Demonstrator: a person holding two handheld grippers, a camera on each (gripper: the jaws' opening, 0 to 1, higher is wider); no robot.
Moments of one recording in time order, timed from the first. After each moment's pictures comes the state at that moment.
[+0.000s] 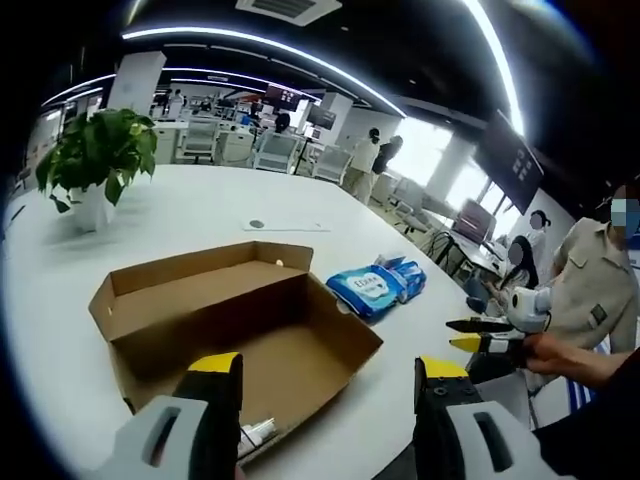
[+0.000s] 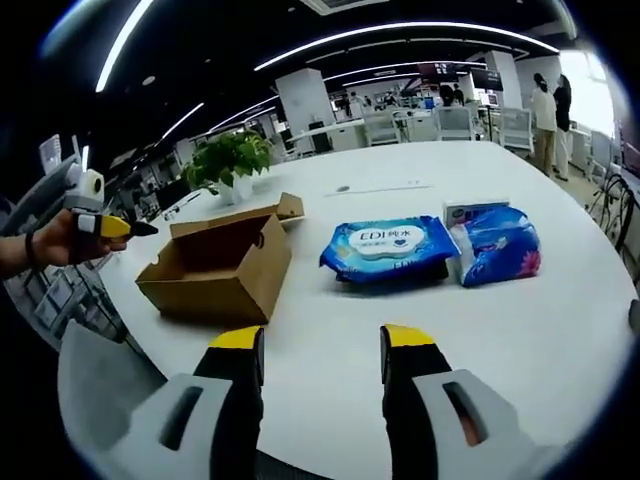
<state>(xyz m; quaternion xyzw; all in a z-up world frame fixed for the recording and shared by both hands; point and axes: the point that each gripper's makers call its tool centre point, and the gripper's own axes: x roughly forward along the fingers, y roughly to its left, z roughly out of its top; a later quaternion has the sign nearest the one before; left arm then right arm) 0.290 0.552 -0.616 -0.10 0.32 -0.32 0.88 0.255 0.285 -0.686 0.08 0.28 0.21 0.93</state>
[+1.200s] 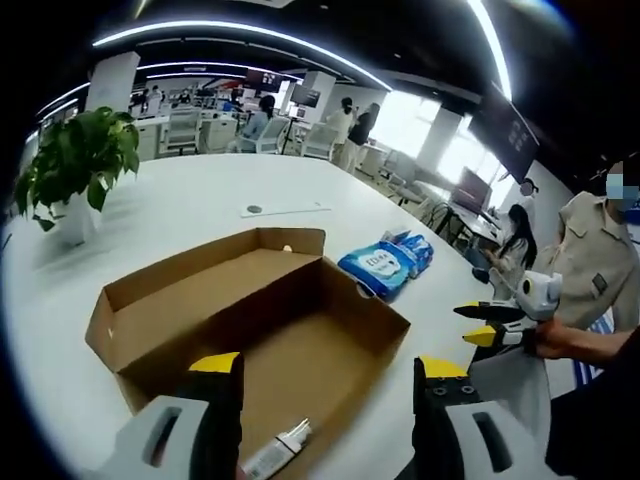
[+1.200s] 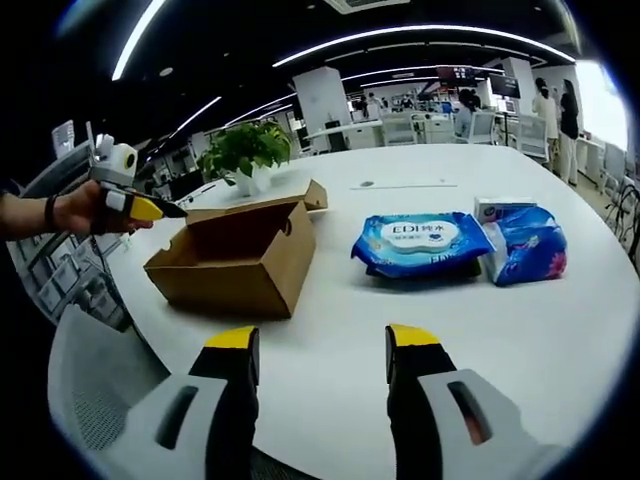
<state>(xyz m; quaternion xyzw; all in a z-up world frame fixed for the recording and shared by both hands) 0.317 0.566 -0.643 -0.04 0.36 -0.35 0.86 0.249 0.319 -0.698 0.06 0.27 0.24 0.93</state>
